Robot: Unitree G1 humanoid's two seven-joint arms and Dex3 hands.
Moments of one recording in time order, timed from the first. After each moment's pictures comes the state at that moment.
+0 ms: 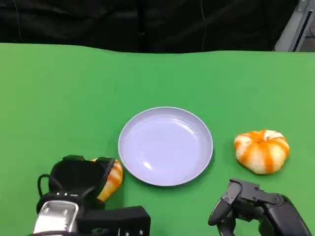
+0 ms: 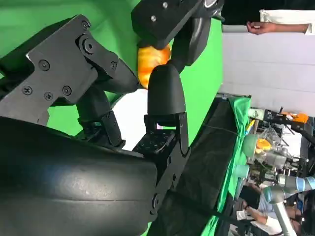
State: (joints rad) left arm -0.11 0.25 -0.39 0.11 1.18 0.23 -0.13; right arm 0.45 -0.09 0.24 -0.47 -0.09 -0.12 0.12
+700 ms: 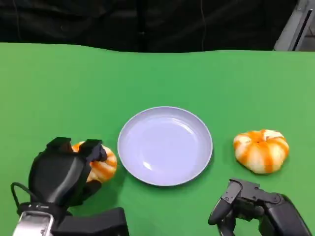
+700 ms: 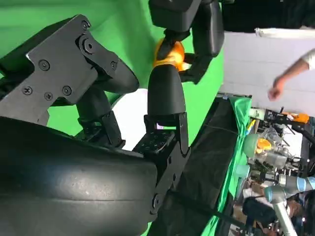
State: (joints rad) left arm -0.06 0.32 -0.31 0.19 0.94 -0.02 0.43; right arm 0.45 -0.09 0.24 -0.48 -0.09 -0.12 0.12
